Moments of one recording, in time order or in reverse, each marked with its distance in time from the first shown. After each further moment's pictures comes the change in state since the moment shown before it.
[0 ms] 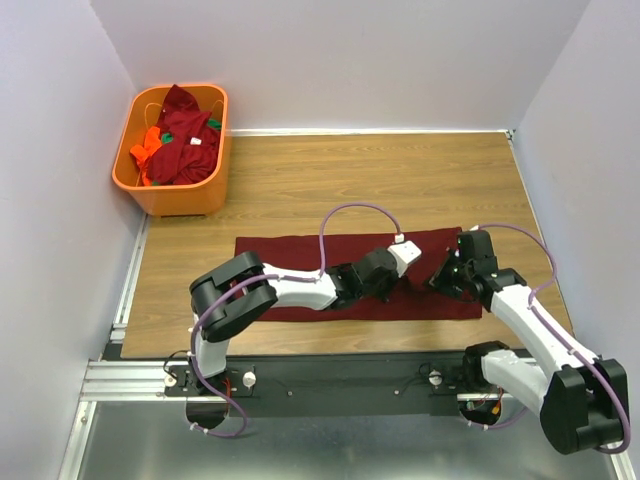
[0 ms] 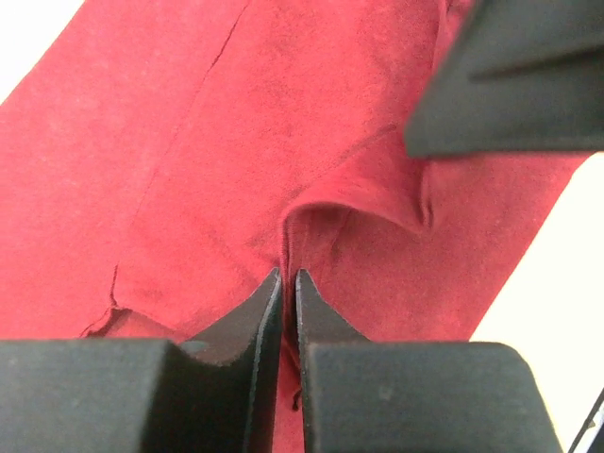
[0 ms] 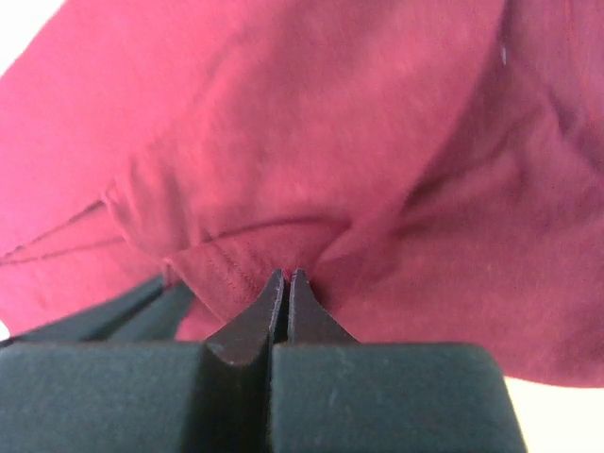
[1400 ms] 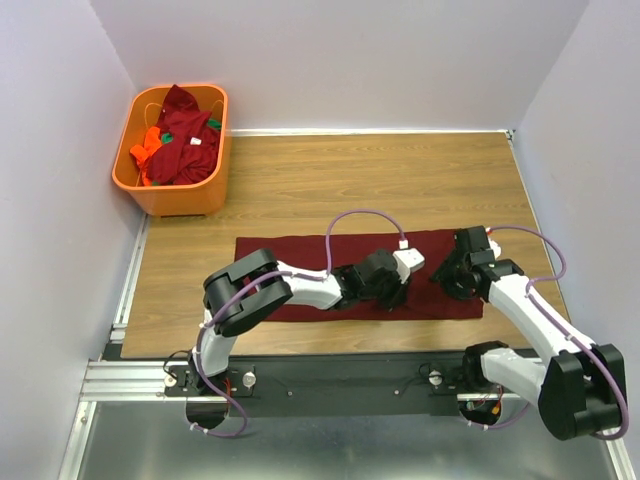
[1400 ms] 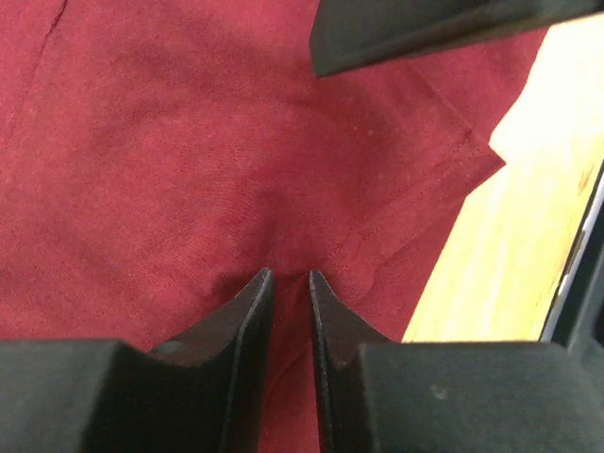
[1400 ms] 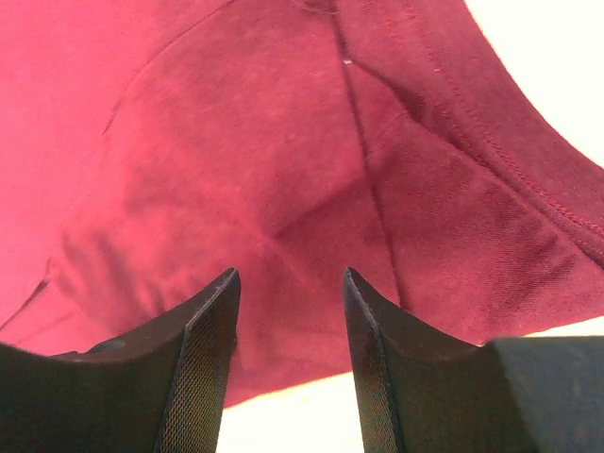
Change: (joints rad) left arm 0.014 0.071 -0.007 0.071 0.233 -0.058; right arm 0.000 0.048 0.048 -0.129 0.191 0.133
